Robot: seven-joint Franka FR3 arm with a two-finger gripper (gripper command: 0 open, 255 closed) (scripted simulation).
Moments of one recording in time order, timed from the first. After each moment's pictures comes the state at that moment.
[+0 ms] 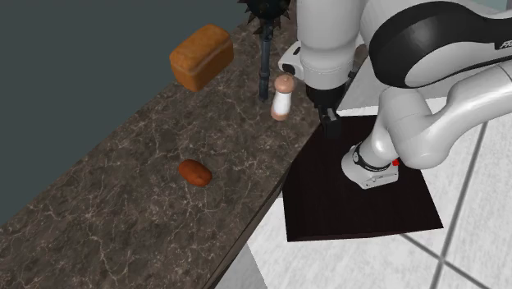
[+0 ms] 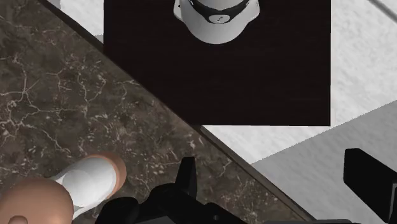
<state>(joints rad) 0.02 -0.75 -0.01 -2.42 0.03 1.43 -0.06</state>
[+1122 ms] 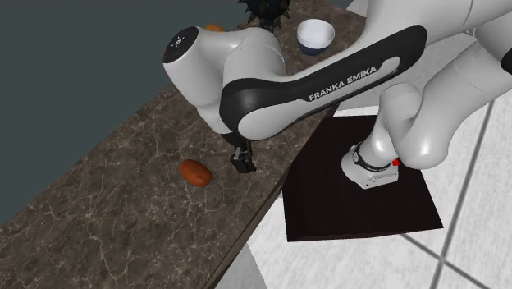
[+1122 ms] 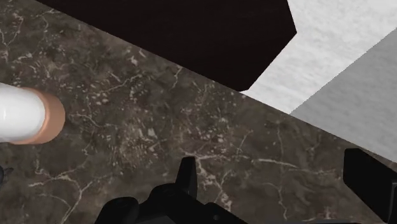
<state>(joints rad) 0.00 -0.12 0.07 -2.07 0.13 1.63 0.21</state>
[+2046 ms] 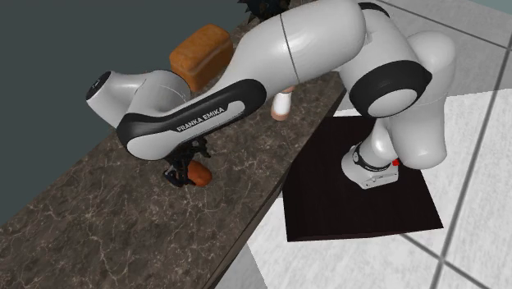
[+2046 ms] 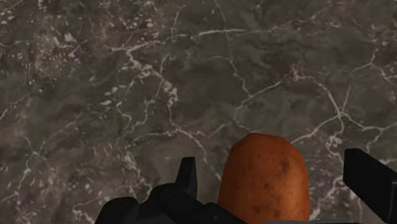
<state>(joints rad) -0.01 0.50 0.05 -1.46 0.17 1.59 0.43</state>
